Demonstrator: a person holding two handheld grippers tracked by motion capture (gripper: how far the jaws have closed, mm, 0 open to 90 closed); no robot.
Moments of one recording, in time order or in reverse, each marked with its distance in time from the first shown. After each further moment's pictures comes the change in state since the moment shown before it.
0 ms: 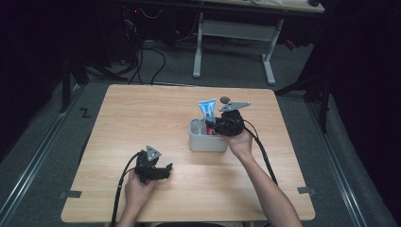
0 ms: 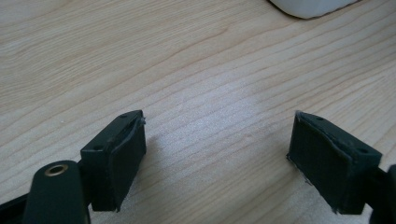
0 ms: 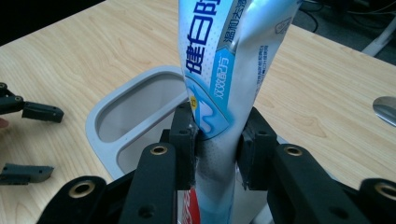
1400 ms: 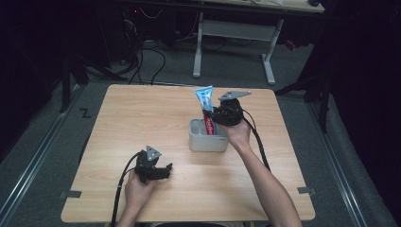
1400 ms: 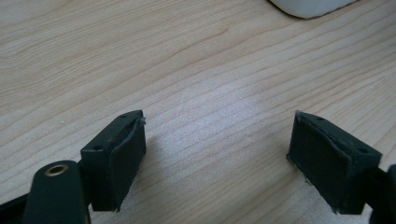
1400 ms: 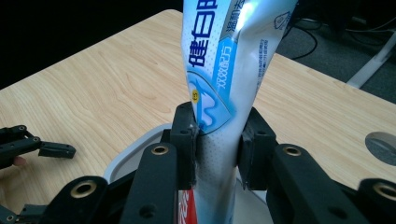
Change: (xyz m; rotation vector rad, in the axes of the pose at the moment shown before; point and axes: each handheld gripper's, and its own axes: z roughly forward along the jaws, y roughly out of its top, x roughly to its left) left arm 0.000 0.000 0.000 0.001 0.001 0.000; right arm -0.002 0.034 -0.007 -0.063 0.011 0.024
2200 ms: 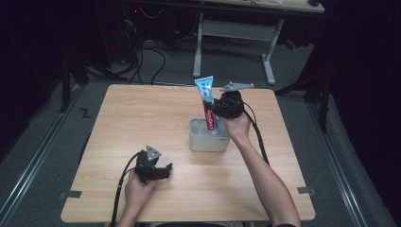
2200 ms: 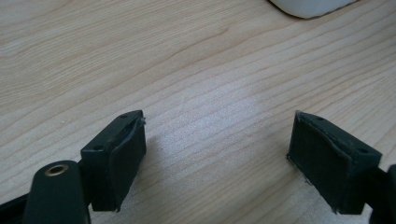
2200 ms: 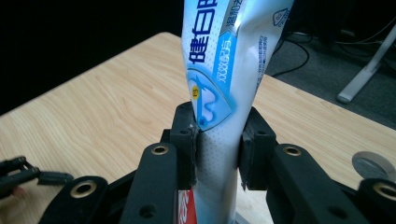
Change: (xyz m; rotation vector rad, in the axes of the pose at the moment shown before) left arm 0.000 0.000 0.000 -0.001 0.000 -0.001; right arm -0.005 0.021 -0.005 -0.048 -0.022 0.014
